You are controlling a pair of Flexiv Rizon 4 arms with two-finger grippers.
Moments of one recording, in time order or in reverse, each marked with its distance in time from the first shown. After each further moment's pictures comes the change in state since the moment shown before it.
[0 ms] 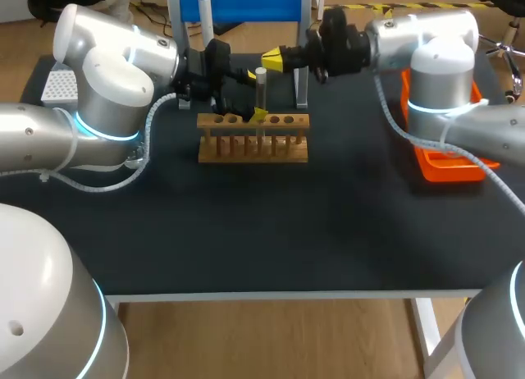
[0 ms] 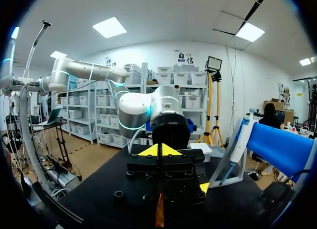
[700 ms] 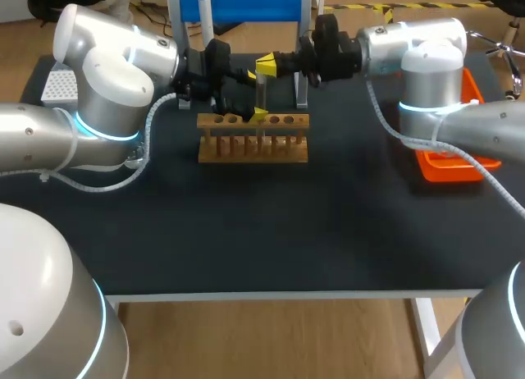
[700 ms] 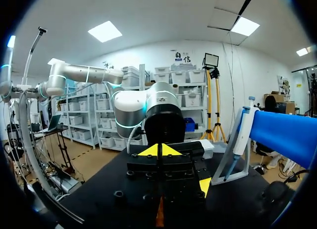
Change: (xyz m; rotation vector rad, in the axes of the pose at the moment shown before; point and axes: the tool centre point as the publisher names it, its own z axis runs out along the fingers) left arm 0.000 0.000 0.000 0.000 0.000 0.000; right arm -0.011 -0.017 0.009 -0.017 0.003 0.069
